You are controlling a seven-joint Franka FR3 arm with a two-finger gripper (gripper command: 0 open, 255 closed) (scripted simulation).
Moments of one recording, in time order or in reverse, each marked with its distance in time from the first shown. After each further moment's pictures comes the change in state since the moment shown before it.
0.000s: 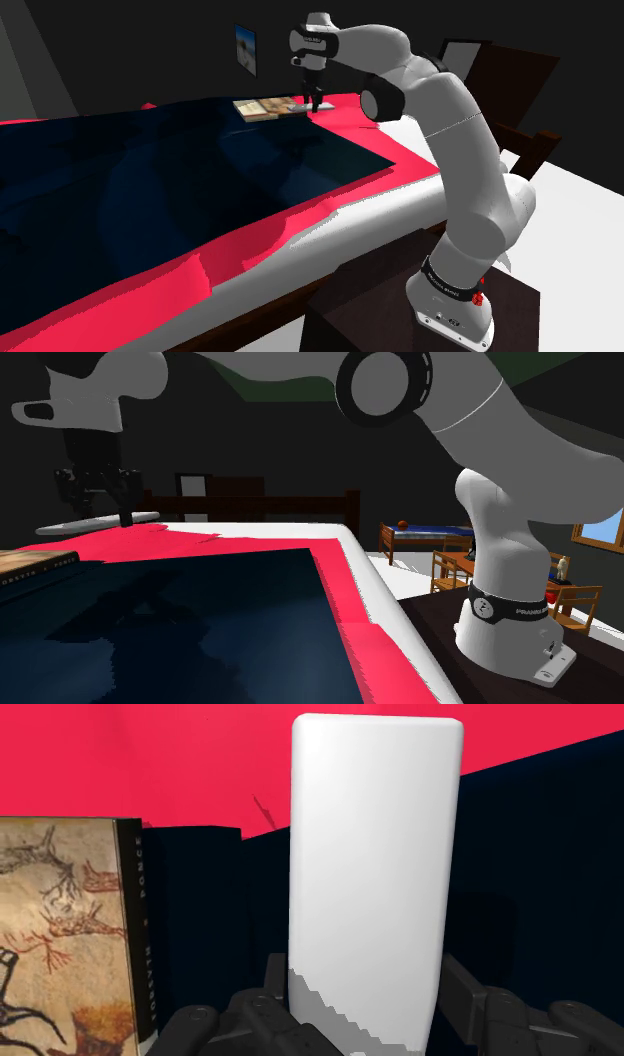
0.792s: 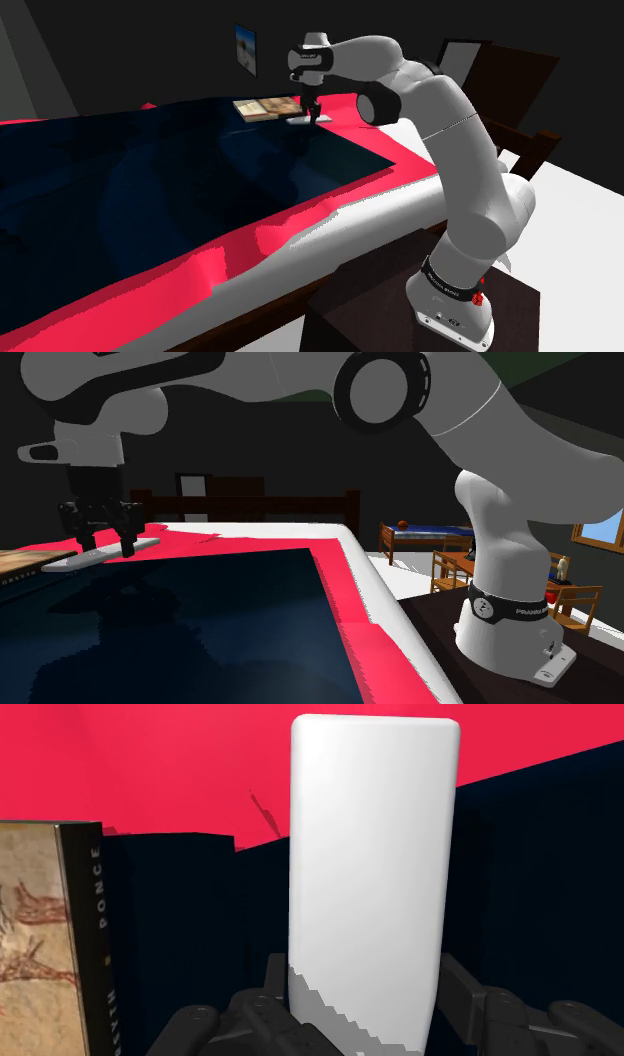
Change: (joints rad) arm 0.013 0.033 0.007 -0.099 0.011 0.125 -0.016
